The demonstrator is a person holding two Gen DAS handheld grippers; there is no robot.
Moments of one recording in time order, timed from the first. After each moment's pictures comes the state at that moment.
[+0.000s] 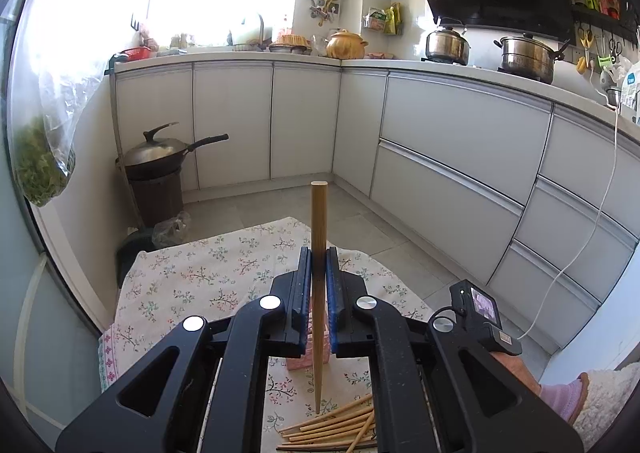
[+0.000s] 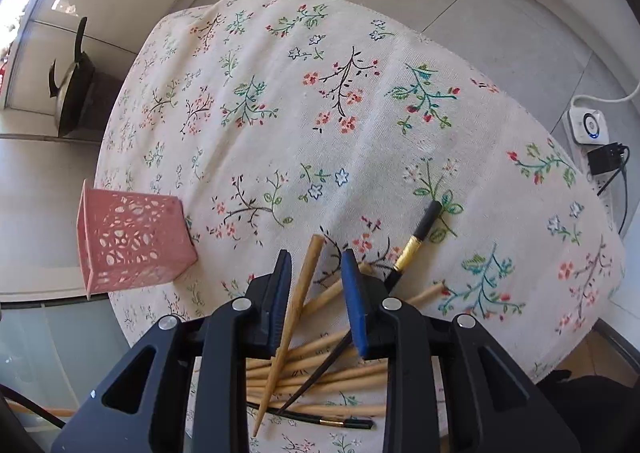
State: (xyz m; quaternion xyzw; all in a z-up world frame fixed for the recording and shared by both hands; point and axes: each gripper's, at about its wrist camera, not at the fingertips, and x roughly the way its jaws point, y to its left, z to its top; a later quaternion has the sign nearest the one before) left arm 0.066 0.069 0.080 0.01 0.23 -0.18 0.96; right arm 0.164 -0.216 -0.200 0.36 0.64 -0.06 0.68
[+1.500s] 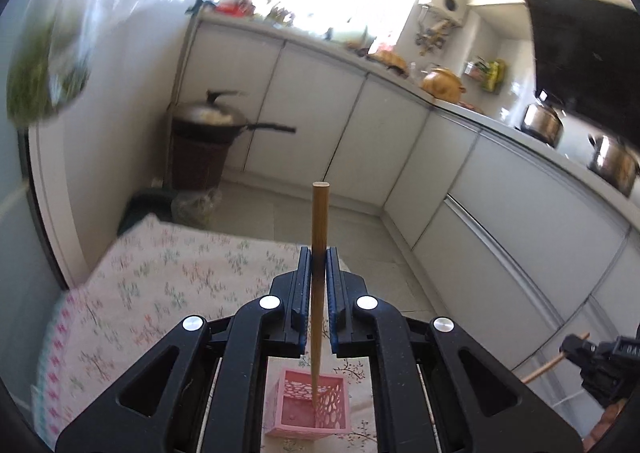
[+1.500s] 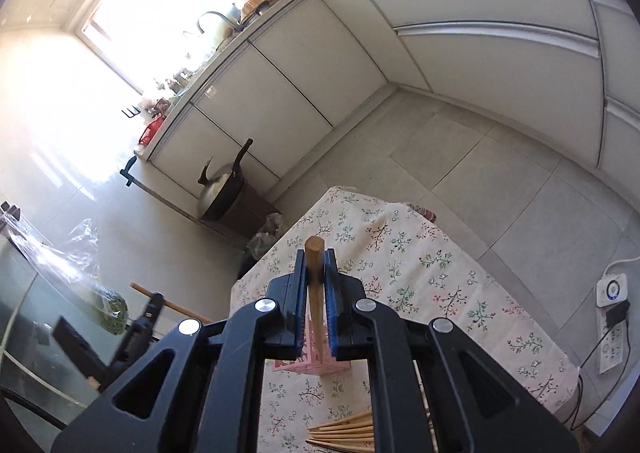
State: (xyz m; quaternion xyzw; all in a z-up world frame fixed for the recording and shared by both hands) left arm 0.189 0.094 0.051 -0.18 0.24 -0.06 0.95; right arm 0.170 -0.268 0.019 0.38 0.37 0.04 0.85
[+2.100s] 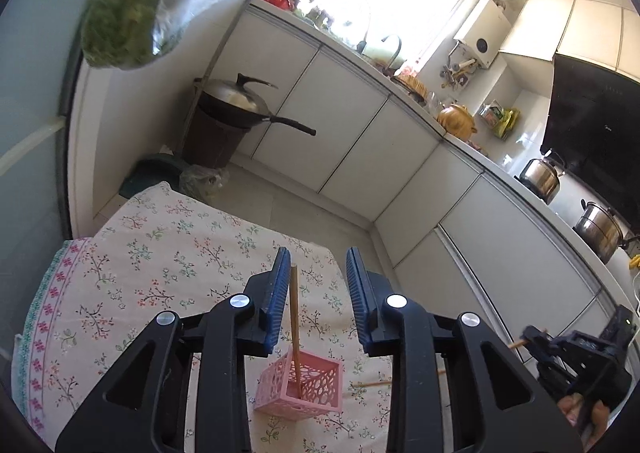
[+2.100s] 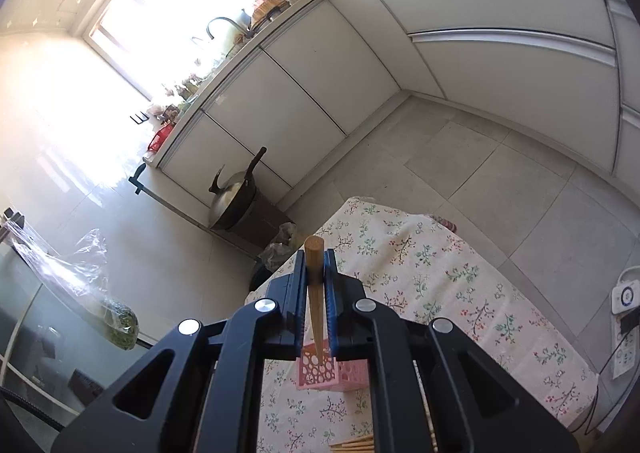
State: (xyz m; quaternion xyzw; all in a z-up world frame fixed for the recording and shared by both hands) left arm 0.148 0.147 0.059 -0.27 0.23 -0.06 0.93; right arm 0.201 -0.237 0.032 0.37 0.35 0.05 0.86
